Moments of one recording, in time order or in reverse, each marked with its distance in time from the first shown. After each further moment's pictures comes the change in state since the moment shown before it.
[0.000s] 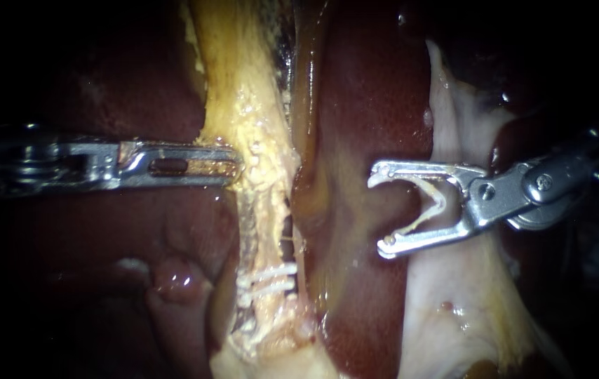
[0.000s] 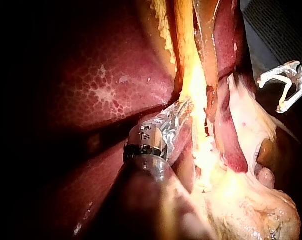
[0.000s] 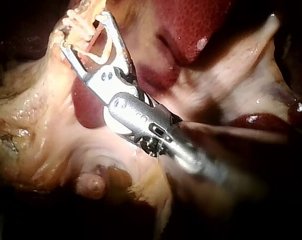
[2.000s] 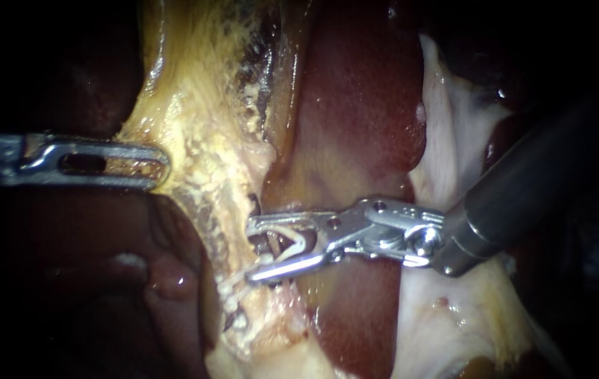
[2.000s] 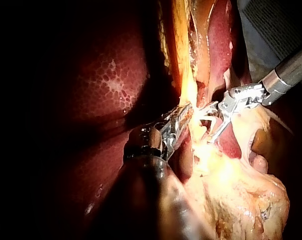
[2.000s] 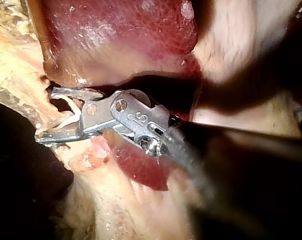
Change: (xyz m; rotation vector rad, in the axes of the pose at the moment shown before) right arm -0.014 0.003 0.019 0.094 -0.058 0.493; left arm -0.002 -0.004 -0.012 -0.001 -0.030 -0.013
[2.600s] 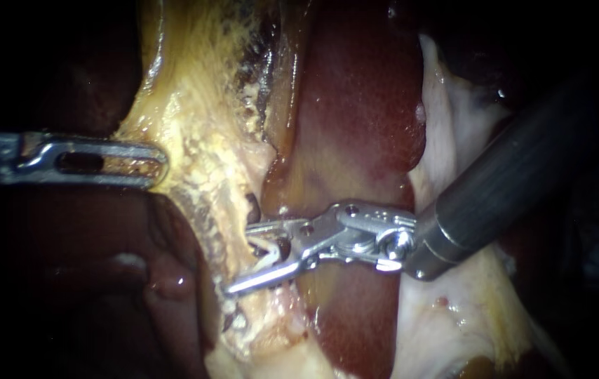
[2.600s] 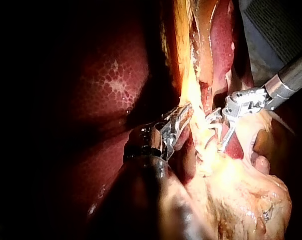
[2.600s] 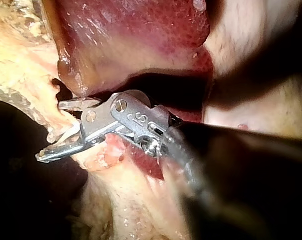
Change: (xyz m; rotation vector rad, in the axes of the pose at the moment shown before) right arm 0.001 -0.001 0.001 0.202 0.055 0.031; left arm 0.000 0.001 -0.001 -0.005 -0.002 0.000
